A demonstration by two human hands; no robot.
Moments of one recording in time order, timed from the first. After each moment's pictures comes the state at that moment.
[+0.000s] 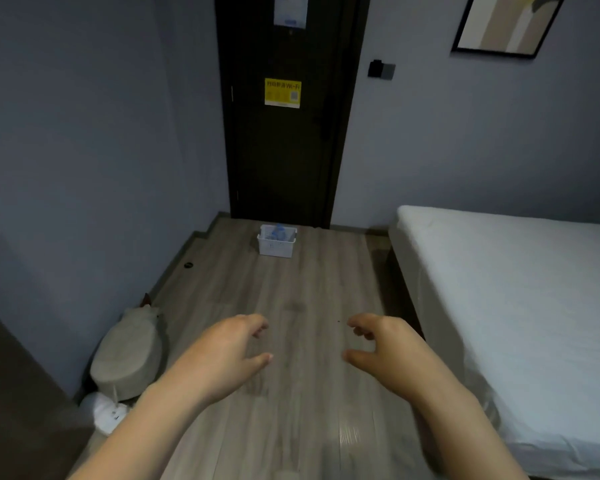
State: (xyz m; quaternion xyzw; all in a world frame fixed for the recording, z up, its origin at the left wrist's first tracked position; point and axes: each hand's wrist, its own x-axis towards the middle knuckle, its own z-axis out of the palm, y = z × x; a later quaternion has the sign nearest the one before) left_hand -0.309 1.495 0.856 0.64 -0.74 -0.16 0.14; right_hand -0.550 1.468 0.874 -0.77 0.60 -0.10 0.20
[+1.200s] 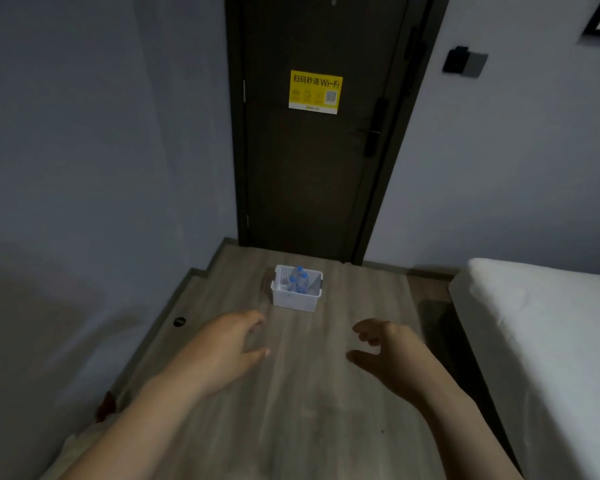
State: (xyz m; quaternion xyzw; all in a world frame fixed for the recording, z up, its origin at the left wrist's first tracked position) left_hand -0.107 0.873 0.829 0.68 -0.69 -0.20 0.14; right_hand -0.356 0.826 0.827 -0.77 0.60 -0.05 0.22
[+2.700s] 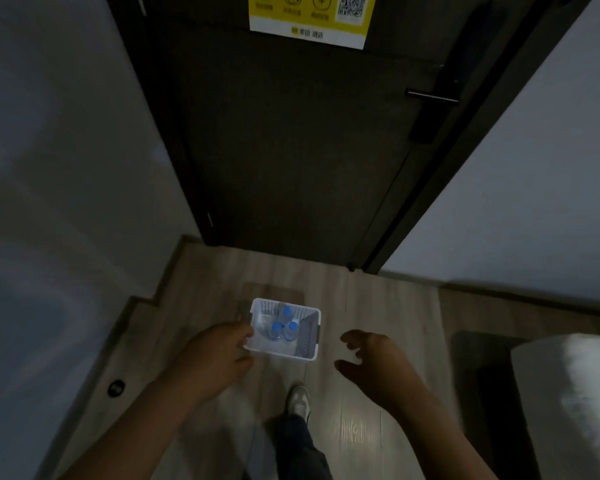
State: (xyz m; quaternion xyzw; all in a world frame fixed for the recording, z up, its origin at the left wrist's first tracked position) left_hand -0.028 0.136 0.696 0.68 -0.64 -0.35 0.05; right_hand -0.290 0.093 0.670 -0.73 0.61 0.04 0.32
